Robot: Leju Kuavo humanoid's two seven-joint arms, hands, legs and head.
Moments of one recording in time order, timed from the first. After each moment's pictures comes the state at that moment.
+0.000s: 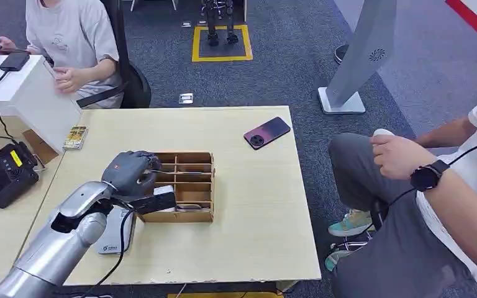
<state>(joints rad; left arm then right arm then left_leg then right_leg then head) -0.52 0.28 -0.58 -1.28 -0.83 -0.05 -0.05 -0.01 0.03 -0.77 -0.19 1.54 -0.25 -0.19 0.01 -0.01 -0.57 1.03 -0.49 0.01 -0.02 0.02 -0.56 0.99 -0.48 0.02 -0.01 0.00</state>
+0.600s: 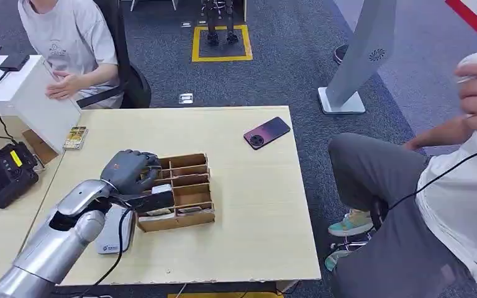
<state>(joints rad) -0.53 0.29 -0.58 -1.27 -0.80 -0.06 -0.07 -0.01 0.03 -0.77 -0.19 1.54 -0.26 -0.21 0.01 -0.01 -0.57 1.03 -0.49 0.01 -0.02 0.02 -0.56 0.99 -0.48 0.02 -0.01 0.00</state>
